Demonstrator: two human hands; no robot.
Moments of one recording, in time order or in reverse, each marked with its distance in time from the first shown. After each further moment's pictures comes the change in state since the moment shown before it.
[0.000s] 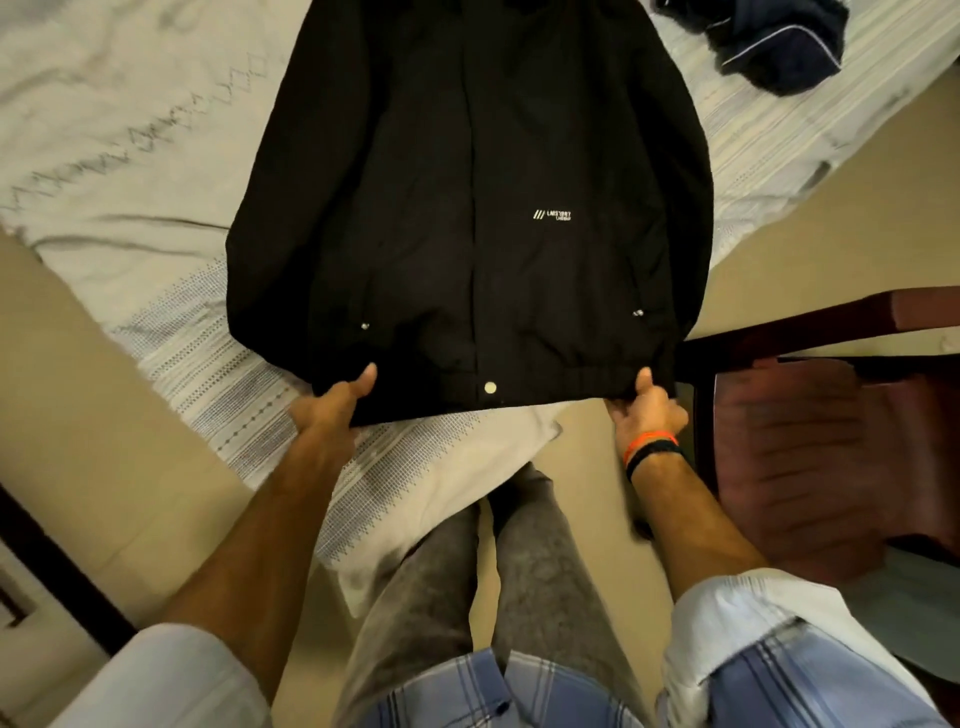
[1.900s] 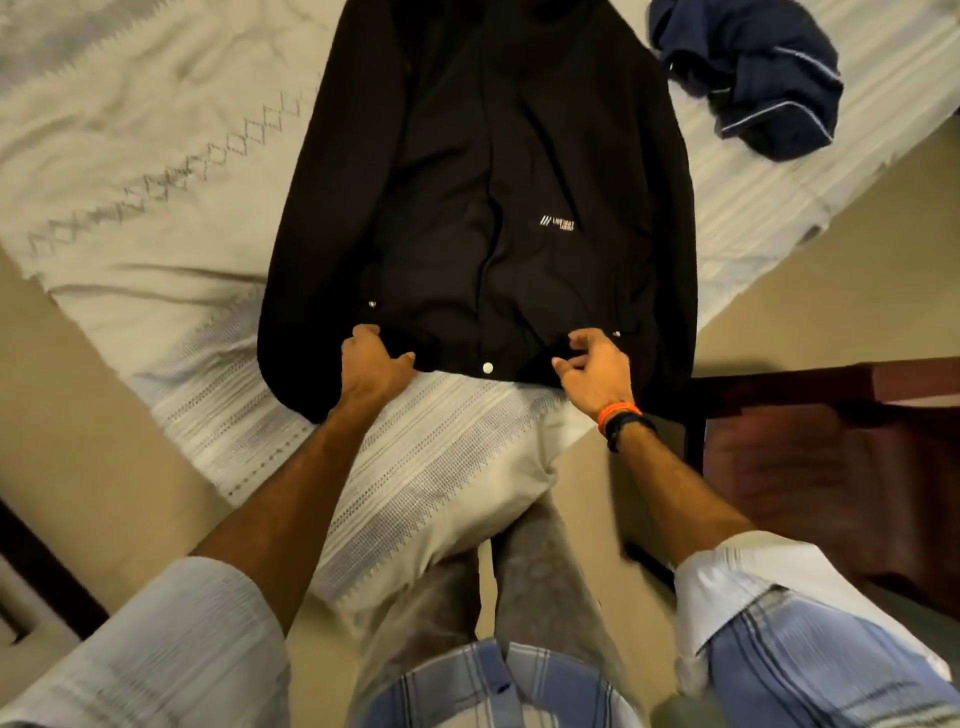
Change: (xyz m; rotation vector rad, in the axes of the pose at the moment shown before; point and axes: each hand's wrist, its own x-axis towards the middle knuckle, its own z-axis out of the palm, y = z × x) left_hand -0.006 0.082 0.087 1.001 -0.127 0.519; right_hand -0.017 -0.034 0.104 -1.357 -0.479 -0.622
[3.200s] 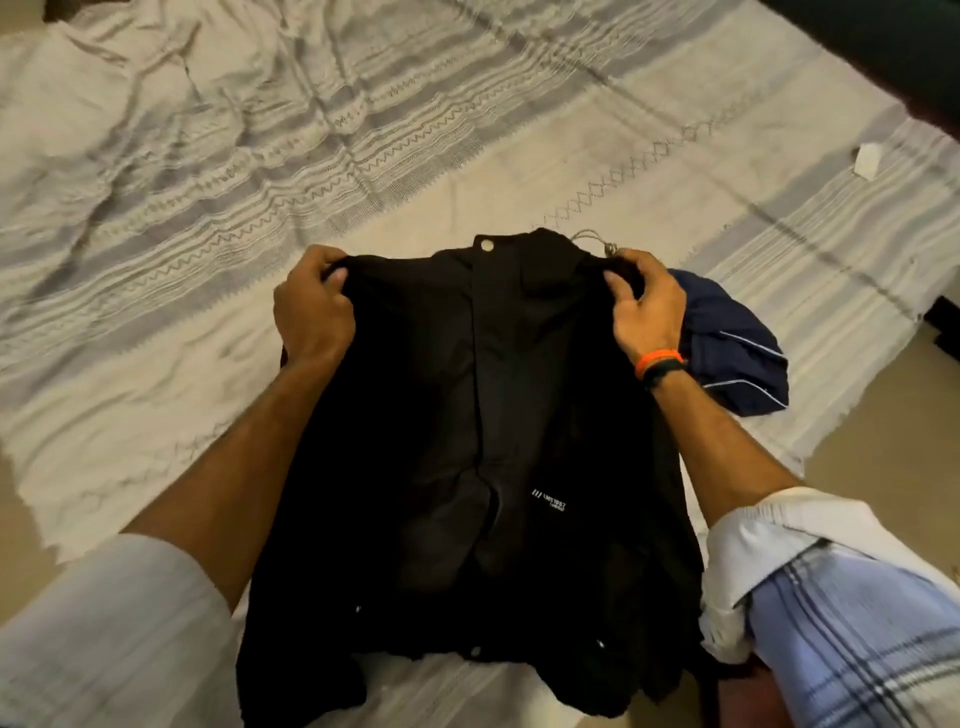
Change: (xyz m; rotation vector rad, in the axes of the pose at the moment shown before) left_hand 0.165 0.300 -0.192 -0.232 0.576 0.478; right_hand 0.245 -0.256 -0.212 0.252 0.488 -0.459
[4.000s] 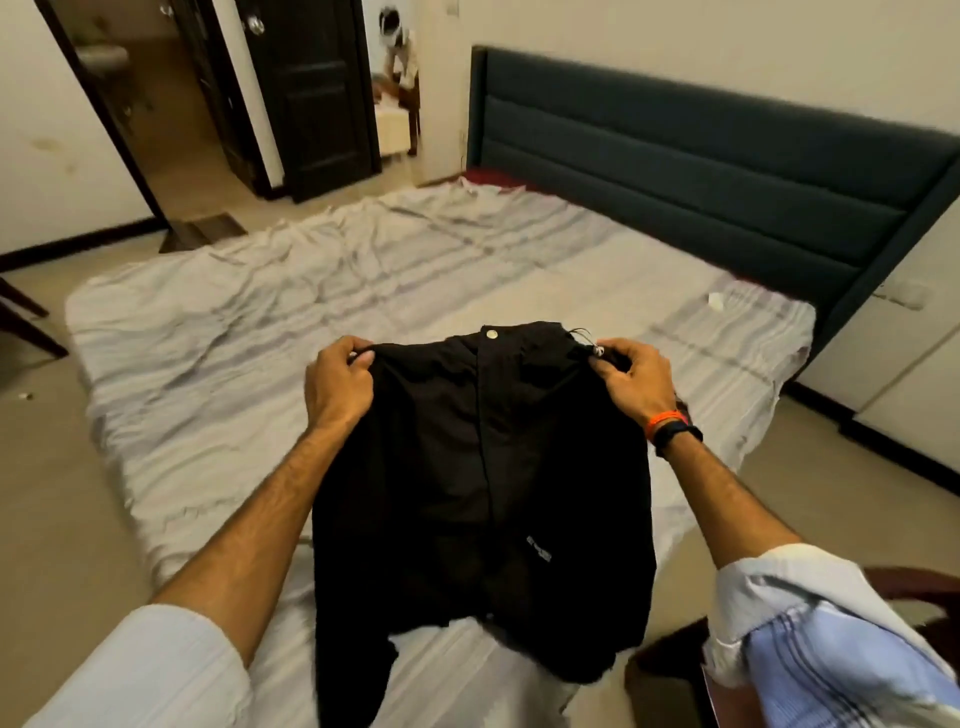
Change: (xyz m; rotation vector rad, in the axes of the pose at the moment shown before) left_hand -0.211 0.029 -0.213 -0.141 0.015 0.096; right_hand -0.239 -0.103 -0.174 0.019 0.005 -0.157
